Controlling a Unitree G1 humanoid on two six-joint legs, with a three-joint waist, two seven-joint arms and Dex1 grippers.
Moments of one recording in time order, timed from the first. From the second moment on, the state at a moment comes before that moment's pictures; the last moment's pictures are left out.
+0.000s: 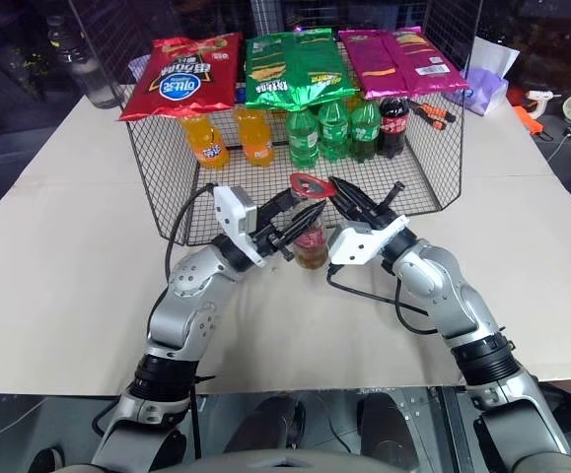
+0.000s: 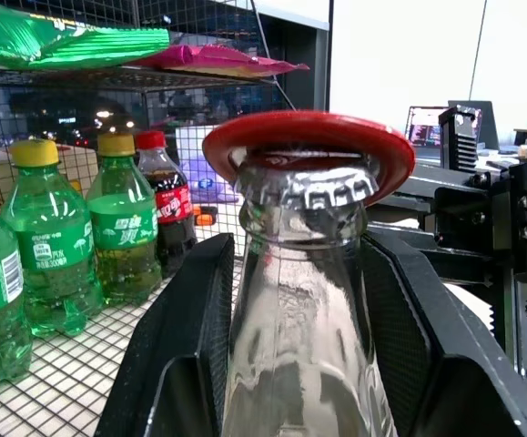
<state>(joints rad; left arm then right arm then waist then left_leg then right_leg) -0.34 0.19 -0.12 -0.15 -0.32 0.07 -0.65 -0.41 -0.42 0.25 -0.04 -0.50 -0.40 0.20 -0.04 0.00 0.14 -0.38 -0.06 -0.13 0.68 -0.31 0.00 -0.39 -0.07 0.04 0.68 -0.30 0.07</state>
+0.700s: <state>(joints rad) -0.34 0.25 -0.13 -0.21 -0.32 0.14 -0.65 -0.41 -0.41 0.25 -0.03 -0.51 -0.42 0.20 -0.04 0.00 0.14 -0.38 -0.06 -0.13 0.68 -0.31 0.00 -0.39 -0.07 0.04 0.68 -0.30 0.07</state>
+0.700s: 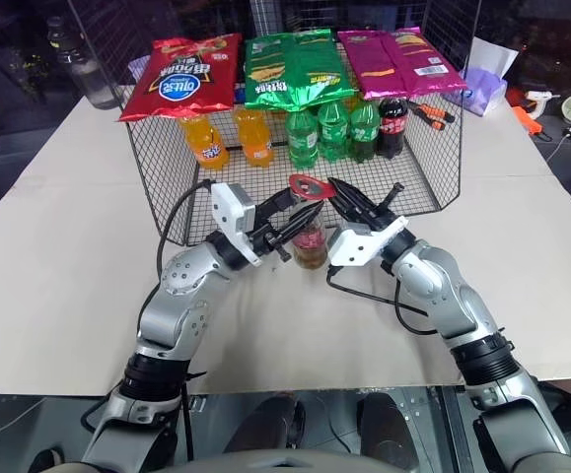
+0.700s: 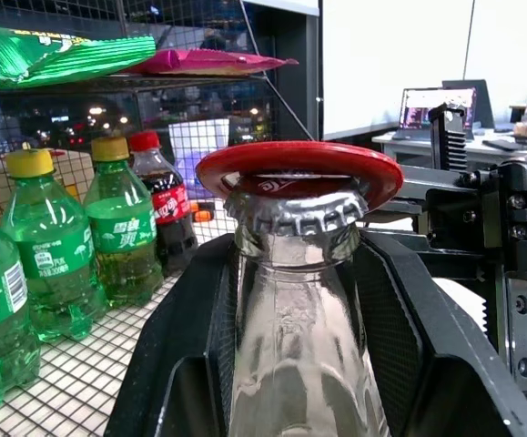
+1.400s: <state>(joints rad) -0.33 0.27 -0.15 -0.18 -0.30 0.27 -0.61 -0.41 -0.41 0.26 -0.02 -0.51 -0.42 0.19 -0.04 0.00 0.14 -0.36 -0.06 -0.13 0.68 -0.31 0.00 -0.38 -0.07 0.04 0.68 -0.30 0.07</state>
